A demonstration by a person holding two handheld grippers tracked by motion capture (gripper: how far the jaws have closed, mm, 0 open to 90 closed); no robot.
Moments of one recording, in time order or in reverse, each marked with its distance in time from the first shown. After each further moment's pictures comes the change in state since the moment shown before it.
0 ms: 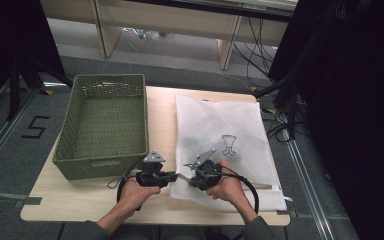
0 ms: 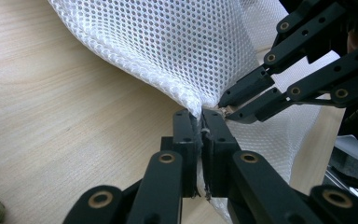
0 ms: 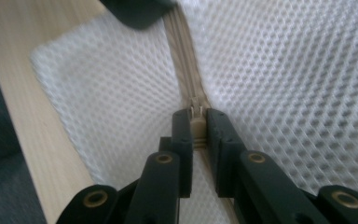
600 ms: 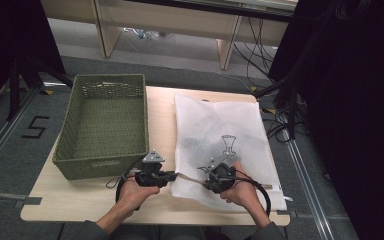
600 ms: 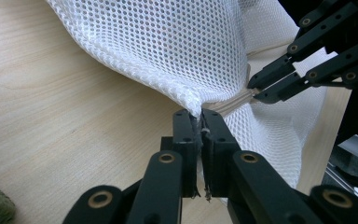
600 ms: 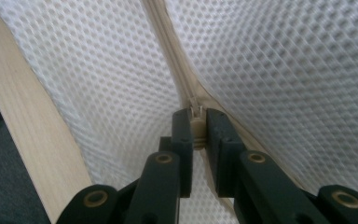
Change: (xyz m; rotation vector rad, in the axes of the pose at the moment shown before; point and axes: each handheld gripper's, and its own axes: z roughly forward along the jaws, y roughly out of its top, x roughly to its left) left arm -0.001 0.001 -0.004 -0.008 0.004 0.009; right arm -0.011 -0.034 -0.019 0.034 -0.060 0.026
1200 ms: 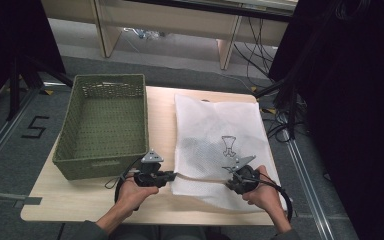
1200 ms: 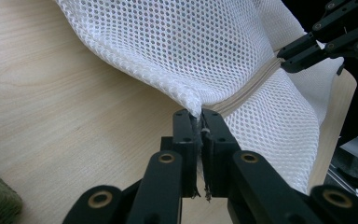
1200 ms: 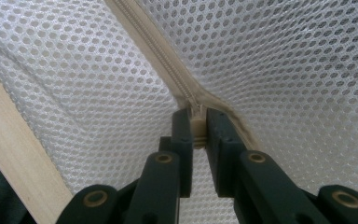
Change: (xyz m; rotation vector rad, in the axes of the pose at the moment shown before) left arm 0.001 -0.001 -0.002 0.002 0.011 0.002; right arm -0.027 -0.051 -0.022 0.031 -0.092 0.102
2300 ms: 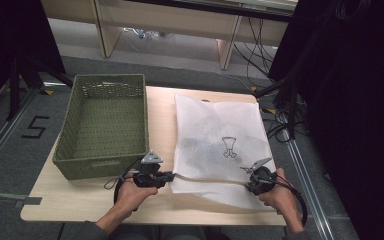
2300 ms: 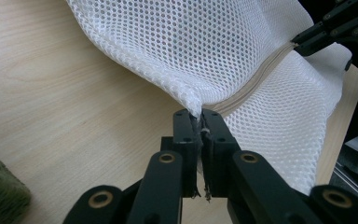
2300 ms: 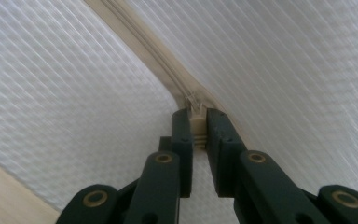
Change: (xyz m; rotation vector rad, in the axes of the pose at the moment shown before) left arm 0.001 -0.003 -0.001 0.008 0.022 0.007; right arm -0.035 -0.044 -0.005 0.108 -0.084 0.131
